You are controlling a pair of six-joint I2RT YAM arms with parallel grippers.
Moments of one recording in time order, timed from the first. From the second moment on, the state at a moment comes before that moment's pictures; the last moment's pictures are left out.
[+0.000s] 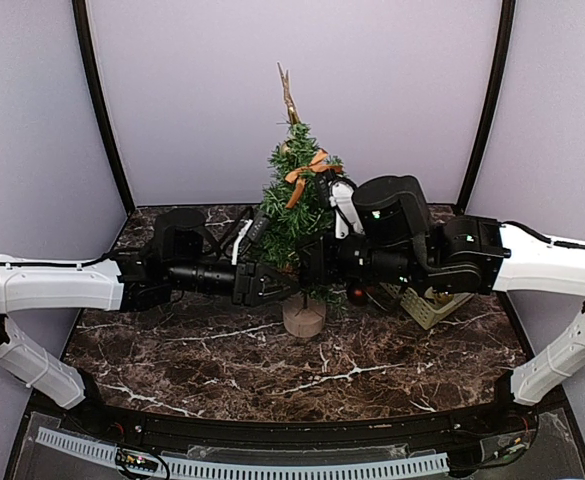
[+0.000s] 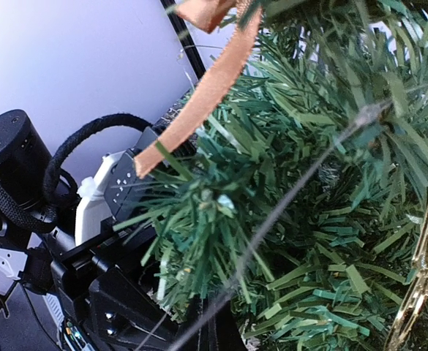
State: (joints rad) left arm -0.87 1.38 0.87 0.23 0.59 -0.54; right arm 1.24 1.40 1.32 -0.36 0.35 0.53
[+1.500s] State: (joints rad) left arm -0.87 1.37 0.83 0.25 0.54 -0.54; right arm 1.25 1.42 1.32 -0.40 0.44 0.56
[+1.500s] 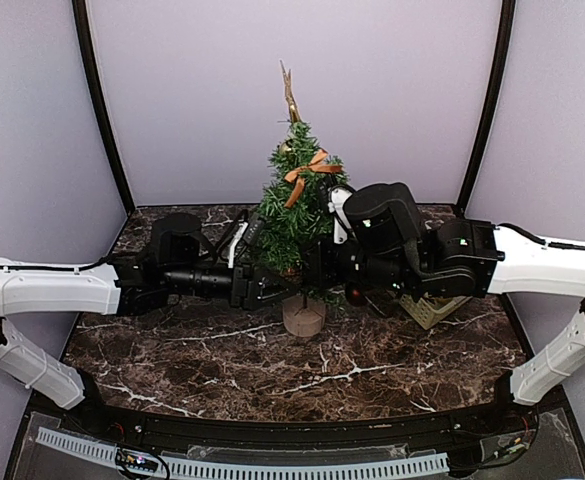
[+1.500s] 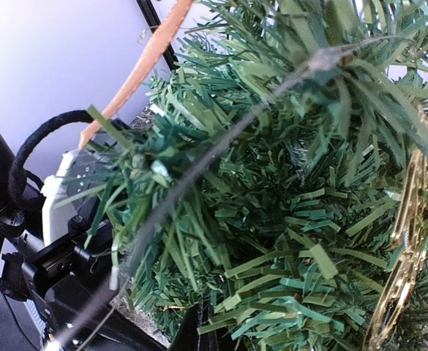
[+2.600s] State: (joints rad) left arm -0.87 0.99 0.70 0.07 0.31 -0.49; right arm 1.26 1.24 1.20 -0.30 0.26 0.48
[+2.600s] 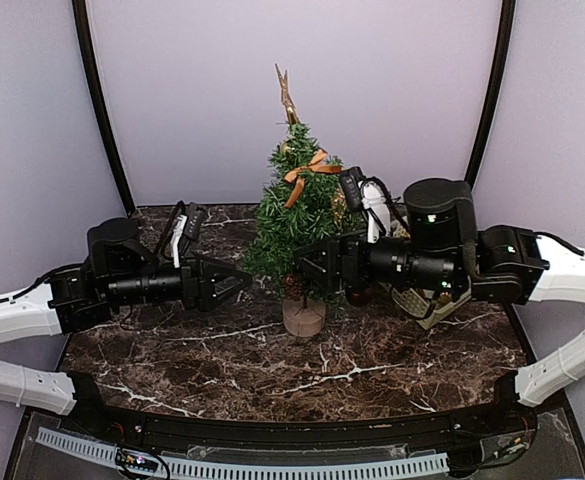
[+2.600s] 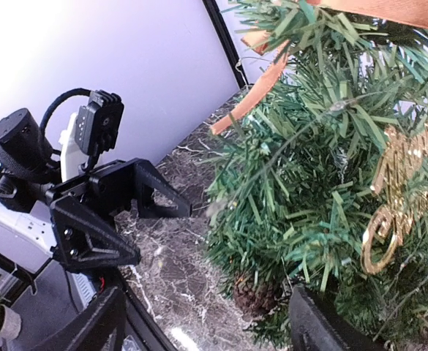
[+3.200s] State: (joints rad) left arm -0.80 1.05 0.85 -0.15 0.17 -0.44; right arm 0.91 0.98 1.07 -0.38 0.35 0.49
